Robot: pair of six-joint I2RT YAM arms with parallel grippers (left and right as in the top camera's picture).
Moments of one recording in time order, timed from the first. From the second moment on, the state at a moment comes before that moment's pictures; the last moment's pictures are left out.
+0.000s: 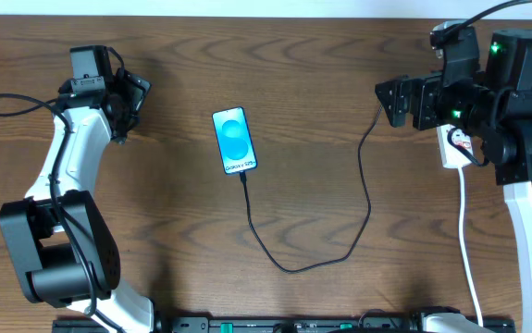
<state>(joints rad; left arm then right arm) 0.16 1.81 1.33 -0.53 0.04 -0.95 0.06 1.37 1.61 -0.97 -0.33 -0.01</state>
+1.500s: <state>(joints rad) 0.16 1.81 1.33 -0.53 0.04 -0.95 -0.03 0.32 0.43 -0.23 0.07 -0.06</state>
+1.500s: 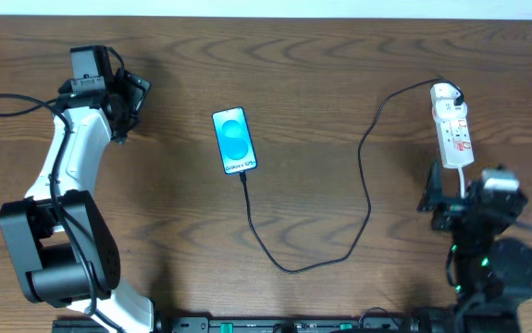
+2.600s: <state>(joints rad) 0.16 1.81 1.33 -0.53 0.04 -0.95 -0.05 0.01 0.01 -0.06 -0.15 -0.03</state>
